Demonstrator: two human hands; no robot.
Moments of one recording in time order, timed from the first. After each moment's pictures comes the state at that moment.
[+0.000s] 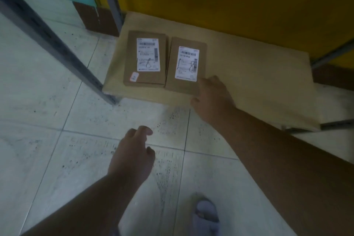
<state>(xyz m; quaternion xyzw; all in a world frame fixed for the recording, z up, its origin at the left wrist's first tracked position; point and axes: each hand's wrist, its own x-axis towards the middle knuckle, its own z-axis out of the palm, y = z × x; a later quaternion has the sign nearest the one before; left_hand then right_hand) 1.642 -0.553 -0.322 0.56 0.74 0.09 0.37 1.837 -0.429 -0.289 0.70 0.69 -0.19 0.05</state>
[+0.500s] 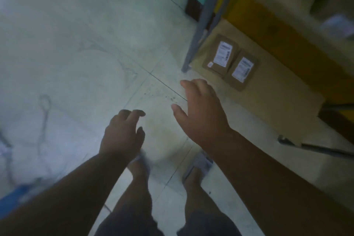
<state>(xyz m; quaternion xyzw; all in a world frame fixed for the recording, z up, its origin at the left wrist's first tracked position) 1.461 -0.760 -0.033 0.45 0.83 0.09 0.31 1.613 -0.623 0.026 0.47 0.85 -0.26 0.02</state>
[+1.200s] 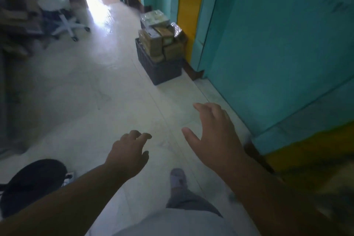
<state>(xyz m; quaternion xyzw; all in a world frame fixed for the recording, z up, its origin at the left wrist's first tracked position) 1.088 -0.727 0.215 0.38 0.90 0.06 0.17 1.227 -0.539 0.316 0.26 0.94 -0.20 -0.06</state>
